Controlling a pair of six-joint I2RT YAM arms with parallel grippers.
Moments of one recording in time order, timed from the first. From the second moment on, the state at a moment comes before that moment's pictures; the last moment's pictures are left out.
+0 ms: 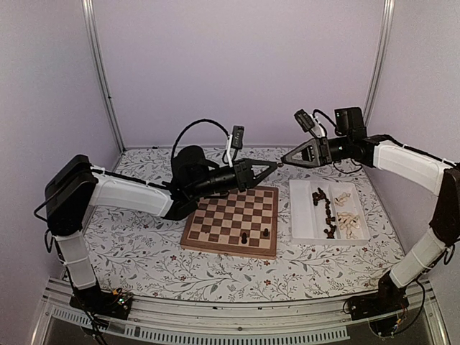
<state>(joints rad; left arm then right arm) -0.93 1.86 1.12 0.95 0.40 -0.70 0.36 1.55 1.23 -0.19 -1.32 0.24</state>
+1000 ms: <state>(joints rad) -0.93 1.89 1.14 1.00 0.36 -0.73 0.40 1.58 1.23 -0.13 -1.31 0.30</state>
